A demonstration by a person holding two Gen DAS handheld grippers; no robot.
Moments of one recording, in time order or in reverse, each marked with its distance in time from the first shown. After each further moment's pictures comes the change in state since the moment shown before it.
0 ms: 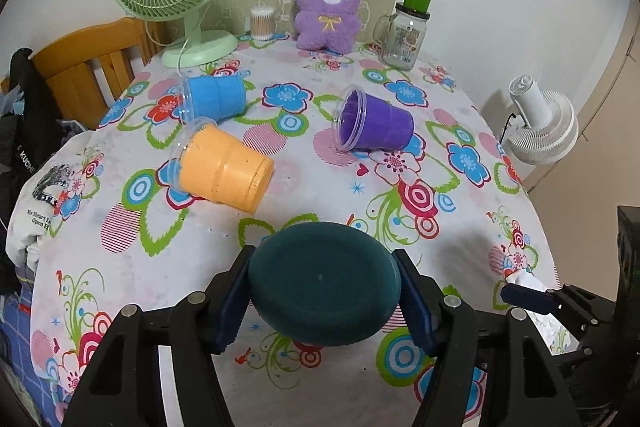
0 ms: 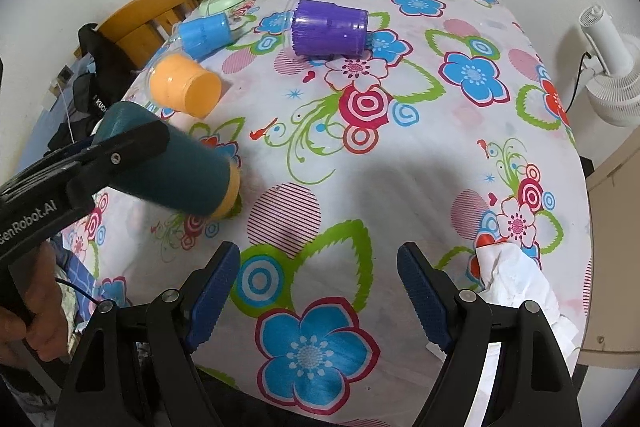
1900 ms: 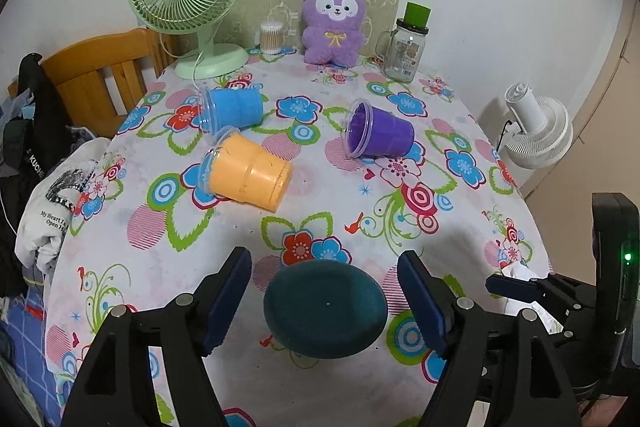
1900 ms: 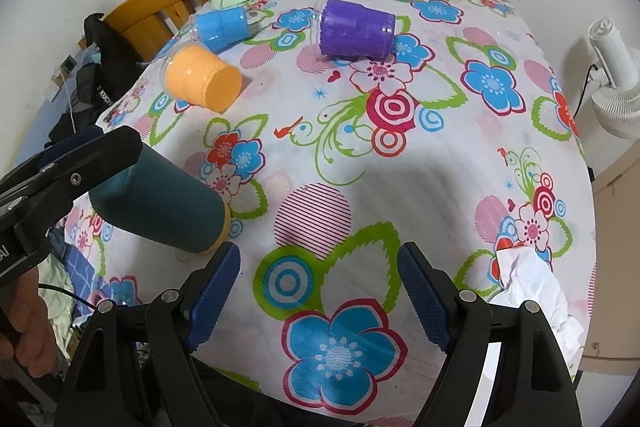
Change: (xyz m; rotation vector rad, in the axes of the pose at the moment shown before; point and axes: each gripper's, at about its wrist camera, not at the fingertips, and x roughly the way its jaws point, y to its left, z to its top) left arm -0.034 0.014 -0.010 0.008 -0.040 0.002; right arm 0.001 0.025 0.002 -0.030 0.002 -0.008
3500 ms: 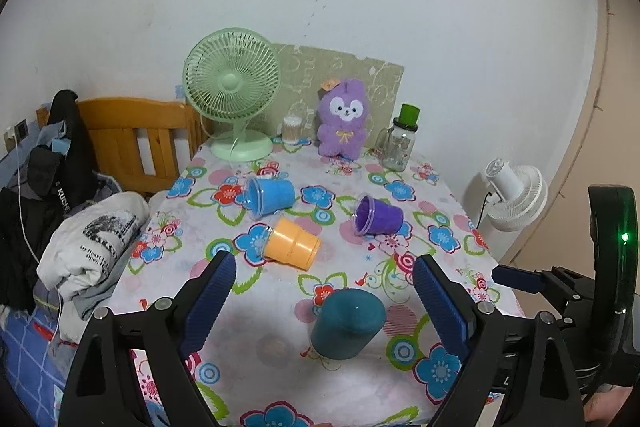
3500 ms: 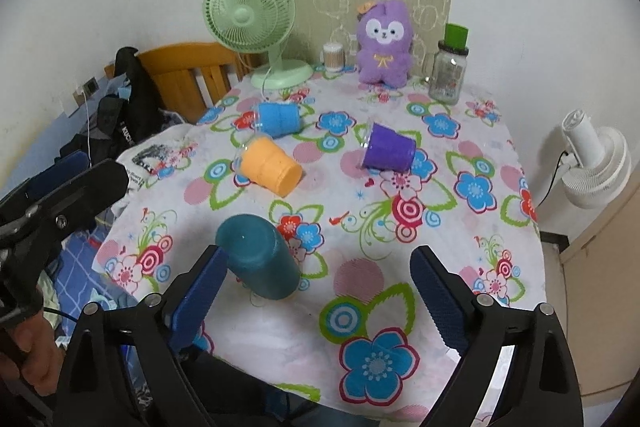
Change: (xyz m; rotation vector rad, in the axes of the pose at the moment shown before) left arm -0.125 0.036 -0.013 -0.017 -0.306 -0.022; right arm -0.102 0.080 0.001 -0.102 -0.288 -0.073
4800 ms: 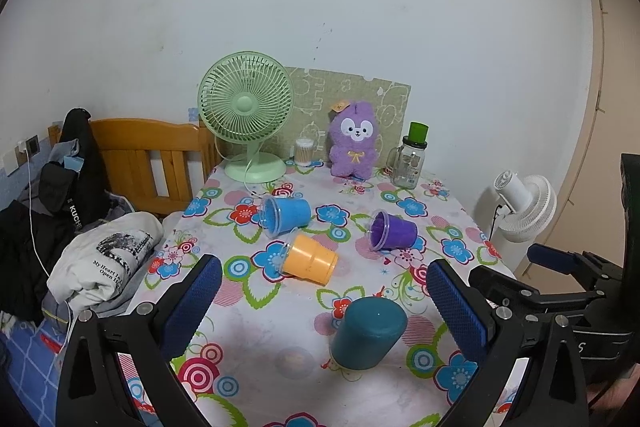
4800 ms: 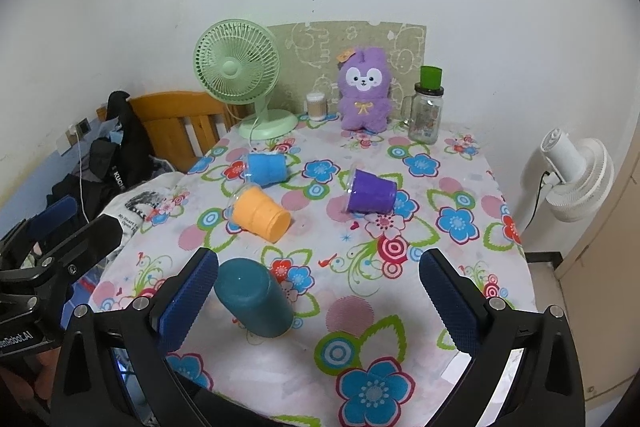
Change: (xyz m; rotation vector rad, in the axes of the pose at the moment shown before) left arm -0.008 0.011 -0.013 0.022 -0.092 0.041; right arm -0.020 -0.003 0.000 0.043 -0.183 -0.052
